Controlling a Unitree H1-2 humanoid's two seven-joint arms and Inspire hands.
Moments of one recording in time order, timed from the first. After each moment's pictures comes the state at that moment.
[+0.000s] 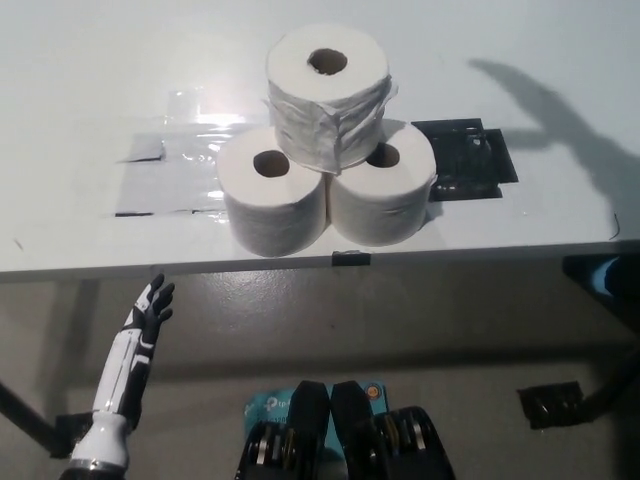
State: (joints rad) left_arm -0.11 0.15 0.03 0.21 0.08 -0.33 -0.04; right_arm -1.23 -0.39 0.08 0.66 -0.26 0.13 0.53
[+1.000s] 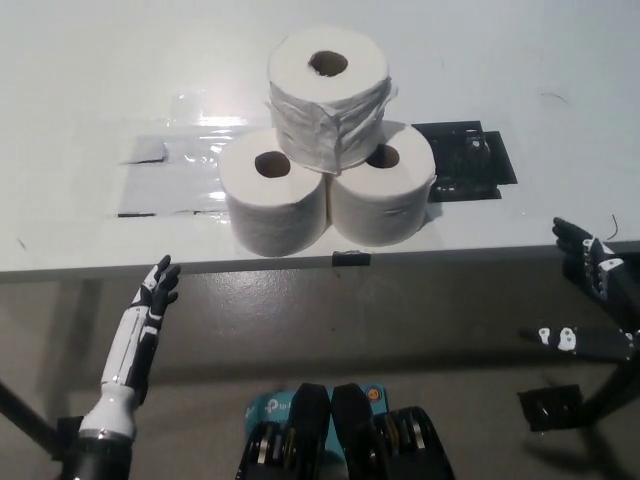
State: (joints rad) left_arm -0.19 0.15 0.04 0.29 0.08 -0.29 -0.04; right_arm -0.18 -0.21 -0.21 -0.21 -0.11 0.17 0.45
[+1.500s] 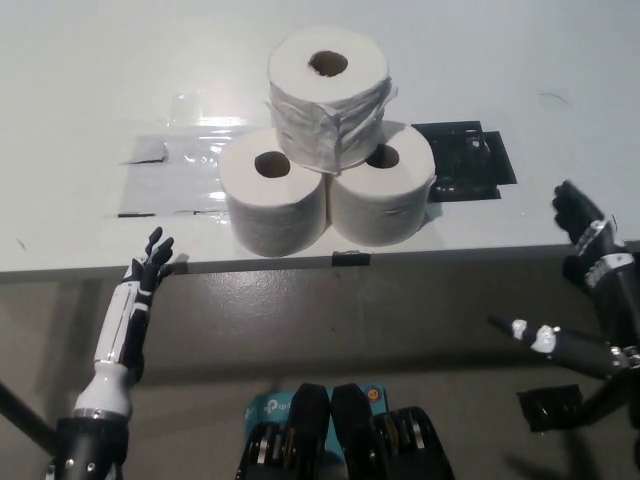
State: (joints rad) left_arm -0.19 0.15 0.05 0.23 0.05 -0.27 -0.04; right_arm -0.12 -0.02 -0.19 -0.27 -0.07 -0.03 0.34
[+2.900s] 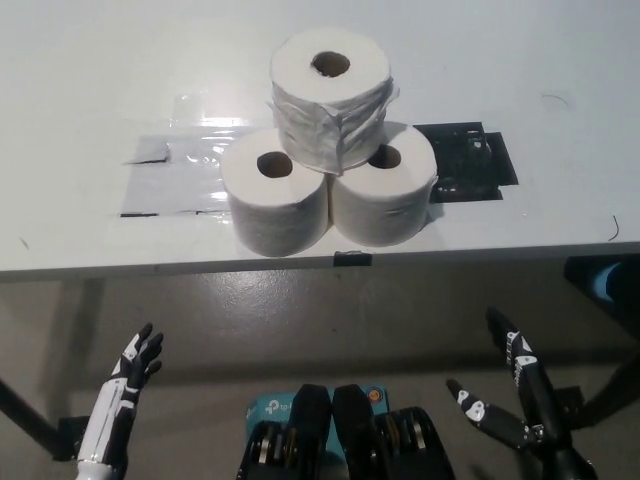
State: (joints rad) left_arm 0.05 0.16 0.05 0.13 0.04 -0.27 -0.07; right_arm -0.06 -0.03 -0.02 0.30 -0.18 -0.38 0.08
